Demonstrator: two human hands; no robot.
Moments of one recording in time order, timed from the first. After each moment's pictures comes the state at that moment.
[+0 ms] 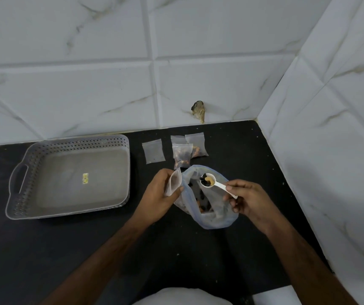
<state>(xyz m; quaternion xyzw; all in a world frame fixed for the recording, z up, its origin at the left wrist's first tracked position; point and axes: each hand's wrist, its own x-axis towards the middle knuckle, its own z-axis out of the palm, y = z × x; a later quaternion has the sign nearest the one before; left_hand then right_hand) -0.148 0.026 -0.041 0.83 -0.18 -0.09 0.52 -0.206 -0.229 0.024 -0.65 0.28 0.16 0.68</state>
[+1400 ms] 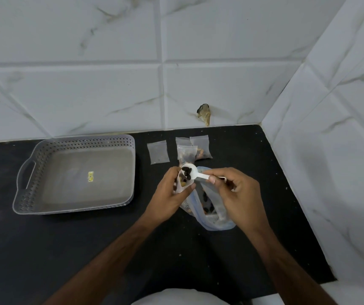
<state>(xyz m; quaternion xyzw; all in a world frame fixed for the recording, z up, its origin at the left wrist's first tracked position) -0.154 0.009 -0.026 0.79 -0.15 -0.10 0.59 -0.206 -0.175 0.052 -0.88 -0.01 -0.12 0.46</state>
